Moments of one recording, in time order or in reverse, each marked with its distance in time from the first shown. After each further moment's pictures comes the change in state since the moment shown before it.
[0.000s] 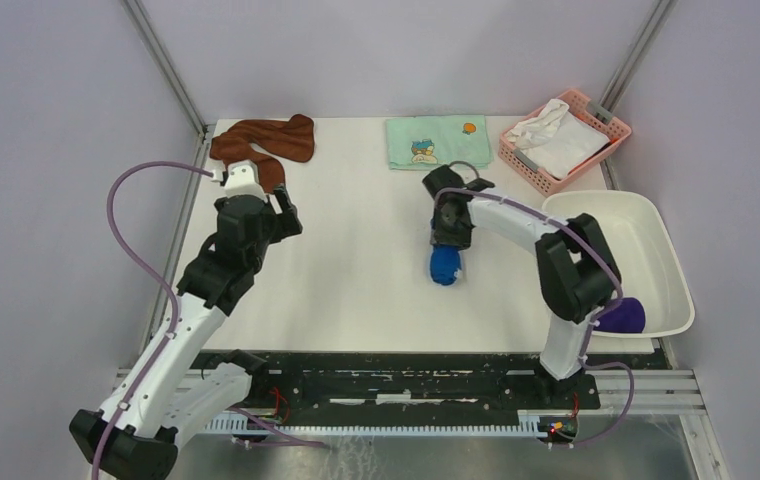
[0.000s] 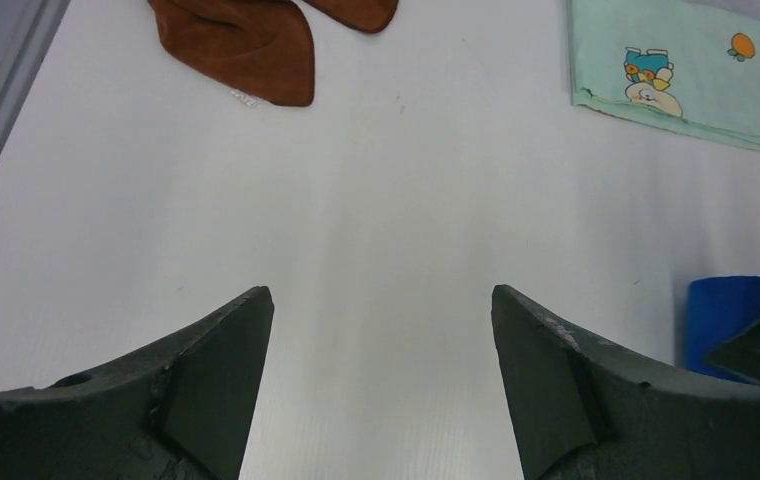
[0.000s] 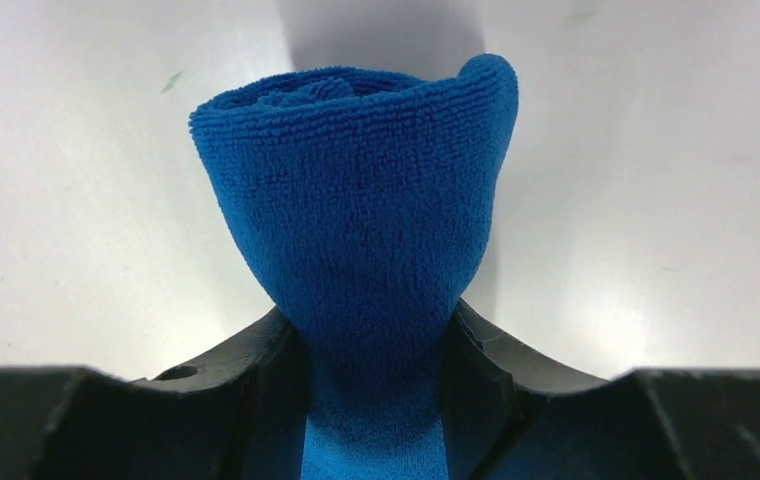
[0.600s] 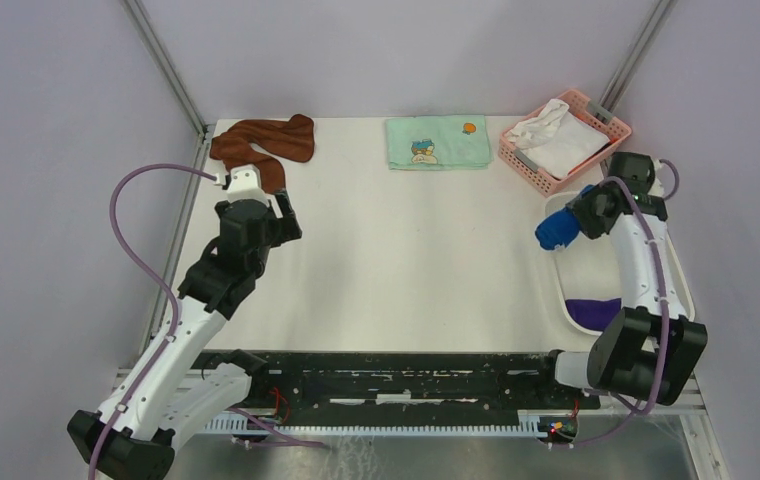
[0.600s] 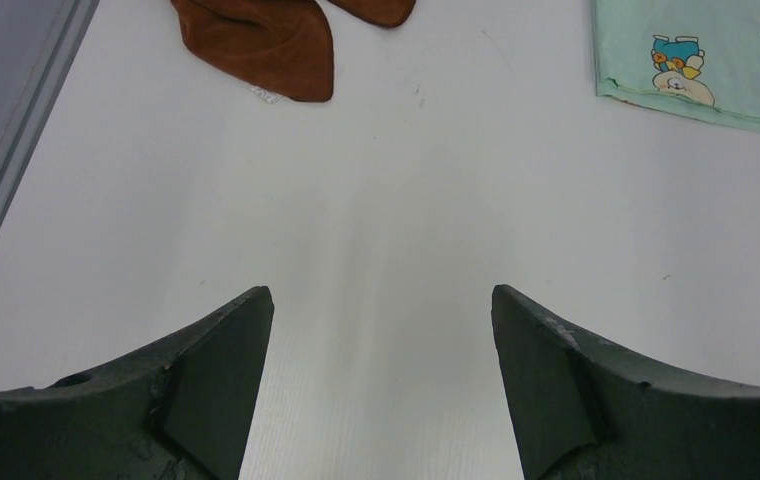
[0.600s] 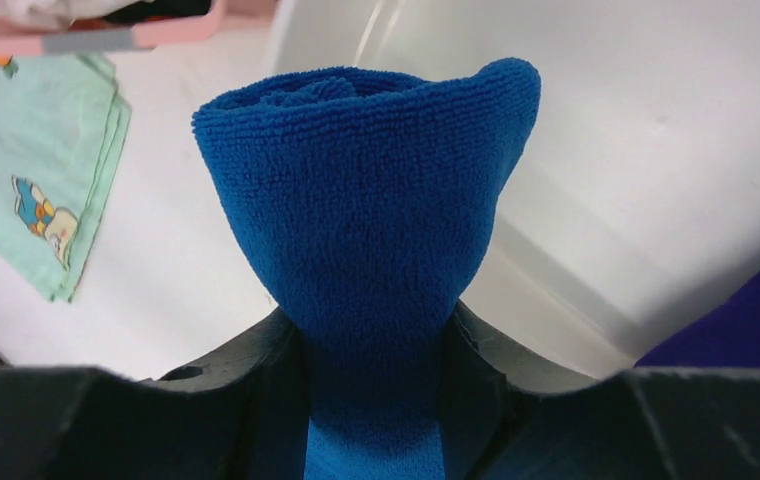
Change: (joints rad) left arm -0.029 -0.029 -0.031 -0.010 -0.058 0.029; right arm -0.806 -0.559 -0.197 -0.006 -0.119 0.092
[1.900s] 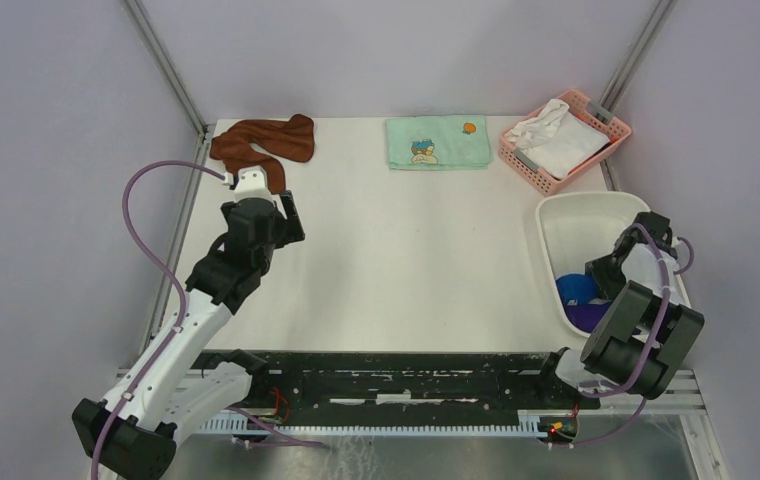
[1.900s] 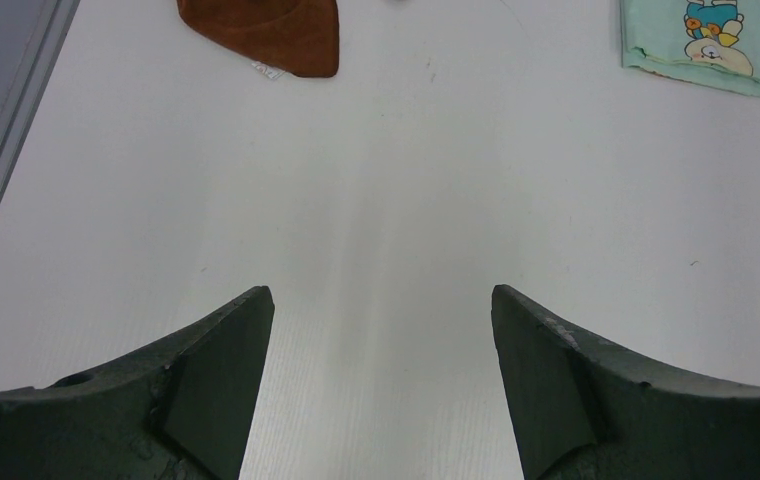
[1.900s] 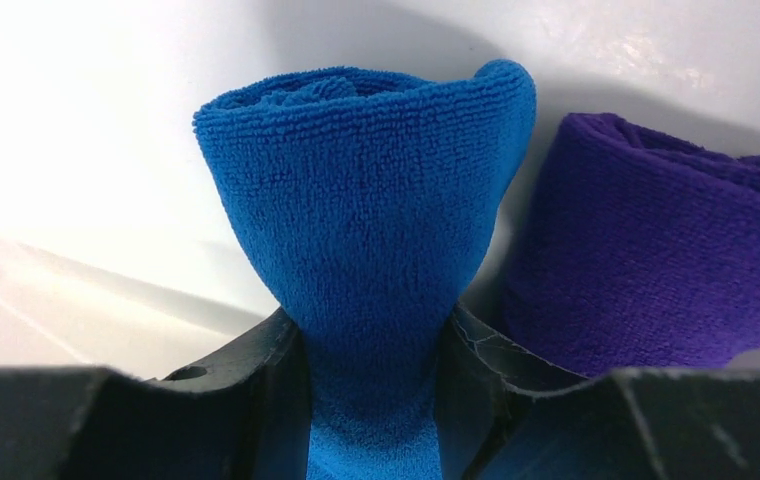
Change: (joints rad) left arm 0.000 0.045 -0.015 0.001 0.000 0.000; right arm -0.354 0.057 -0.346 0.094 0.002 -0.040
